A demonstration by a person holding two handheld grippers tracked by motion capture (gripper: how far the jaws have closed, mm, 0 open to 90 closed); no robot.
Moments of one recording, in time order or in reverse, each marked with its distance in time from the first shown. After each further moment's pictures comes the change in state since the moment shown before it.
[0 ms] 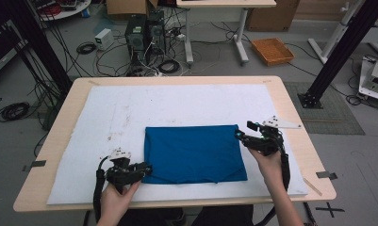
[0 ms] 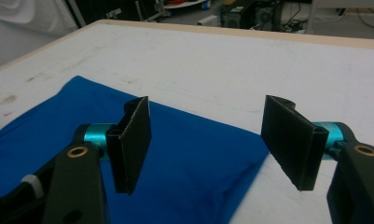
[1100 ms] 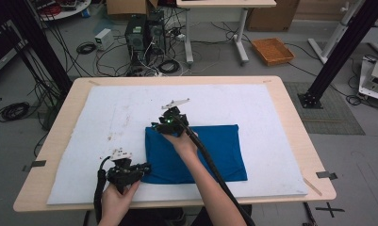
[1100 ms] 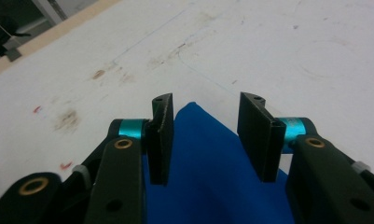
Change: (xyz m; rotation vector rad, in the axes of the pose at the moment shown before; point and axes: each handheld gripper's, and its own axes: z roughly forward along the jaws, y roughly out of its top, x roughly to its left) left arm 0.000 -0.001 0.001 0.000 0.011 0.016; right arm 0.159 0.043 0.222 0.284 0.224 -0.095
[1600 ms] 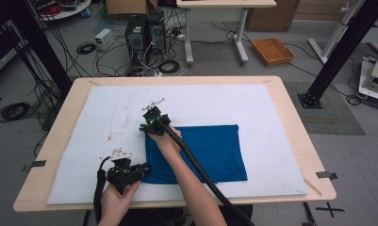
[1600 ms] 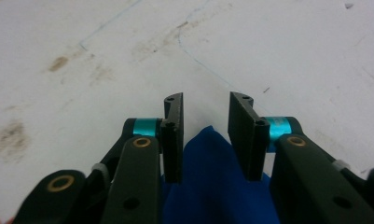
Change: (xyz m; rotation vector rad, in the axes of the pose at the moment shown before) left arm 0.001 -0.001 0.000 -0.003 -0.006 -0.007; right arm 0.017 0.013 0.064 0.137 -0.077 -0.051
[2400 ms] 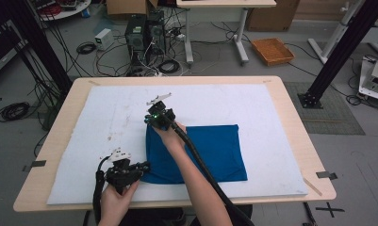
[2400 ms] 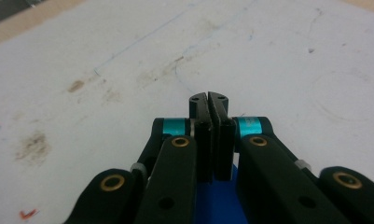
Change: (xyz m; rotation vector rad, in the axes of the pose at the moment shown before) left arm -0.011 0.005 -0.011 -0.058 0.006 0.050; right arm -0.011 0.009 -0.034 -0.102 0.025 -0.028
